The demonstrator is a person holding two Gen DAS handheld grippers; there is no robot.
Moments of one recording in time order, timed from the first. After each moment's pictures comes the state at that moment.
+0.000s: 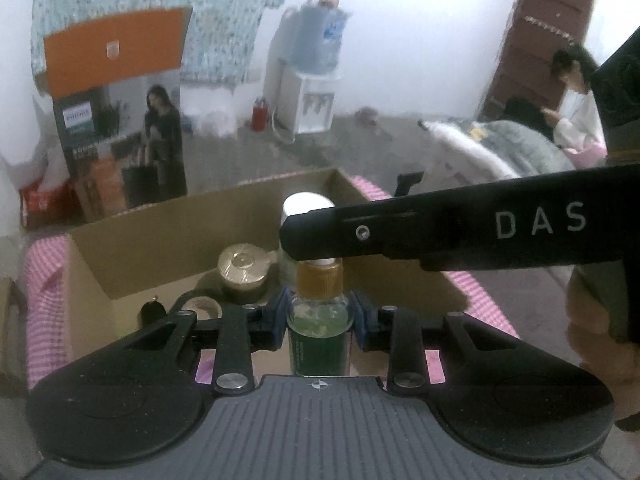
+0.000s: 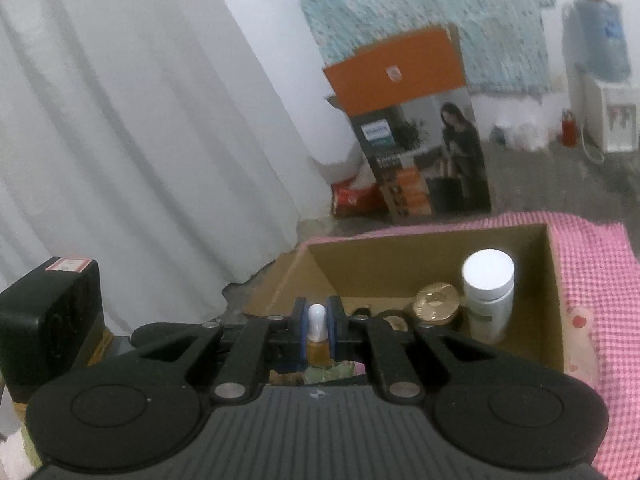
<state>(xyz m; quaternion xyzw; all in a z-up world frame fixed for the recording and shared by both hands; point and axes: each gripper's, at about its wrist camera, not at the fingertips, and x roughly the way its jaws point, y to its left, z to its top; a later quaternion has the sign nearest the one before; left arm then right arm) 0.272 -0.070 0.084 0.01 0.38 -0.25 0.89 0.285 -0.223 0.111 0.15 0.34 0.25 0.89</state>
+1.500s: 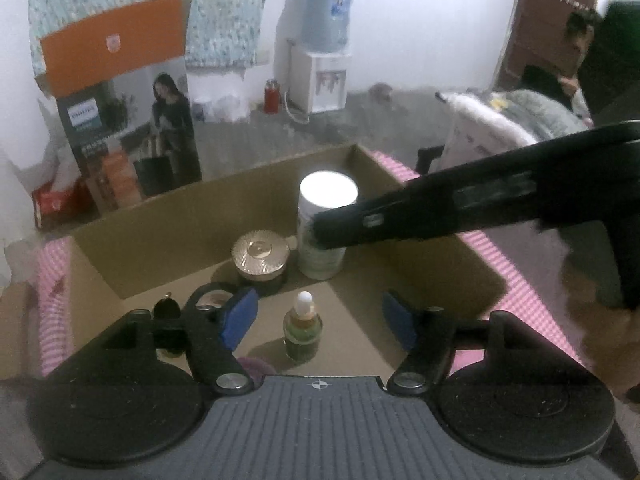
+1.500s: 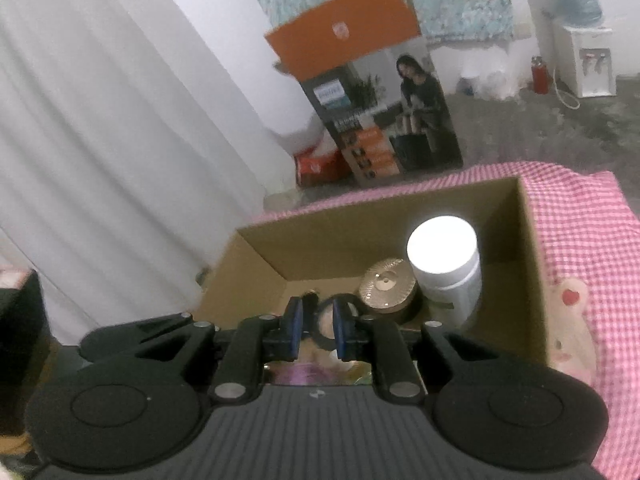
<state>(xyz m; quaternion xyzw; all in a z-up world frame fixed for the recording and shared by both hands) 0.265 -0.079 0.081 0.06 0.39 -0.23 0.89 0.299 -0.248 0.085 0.19 0.37 0.22 0.88</state>
